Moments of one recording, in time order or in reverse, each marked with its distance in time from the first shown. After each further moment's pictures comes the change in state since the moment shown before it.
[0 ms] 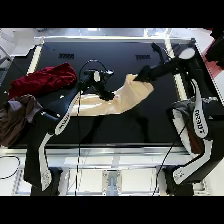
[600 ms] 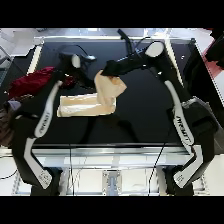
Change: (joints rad) left arm 0.198 0.268 0.001 0.182 -0.184 0.000; right arm 0.377 -0.049 0.139 -0.042 -0.346 0.134
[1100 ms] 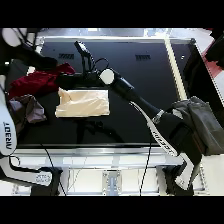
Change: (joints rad) left arm 0.257 0.285 0.000 0.025 -0.056 0.003; right arm 0.315 -0.069 0.003 0.003 -0.471 0.022
